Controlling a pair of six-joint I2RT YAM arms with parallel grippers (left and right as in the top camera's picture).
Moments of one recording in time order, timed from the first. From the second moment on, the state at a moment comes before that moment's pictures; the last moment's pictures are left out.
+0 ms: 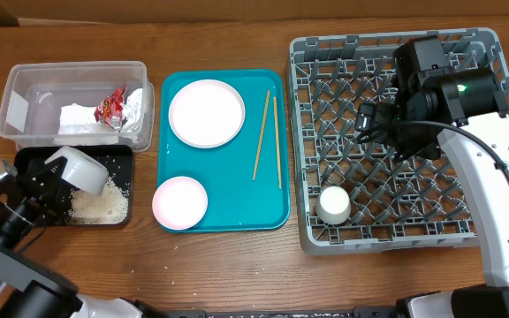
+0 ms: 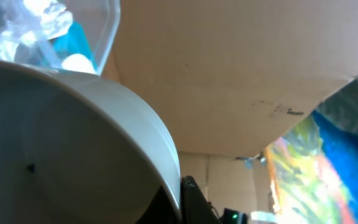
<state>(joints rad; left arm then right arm) 1.01 1.74 1.07 -1.11 1.55 0.10 0.19 1.59 1.68 -1.44 -0.02 0.40</state>
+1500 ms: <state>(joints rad) -0.53 1.71 1.41 -1.06 0.10 -0.13 0.19 1.59 1.68 -1.42 -0.02 0.40</state>
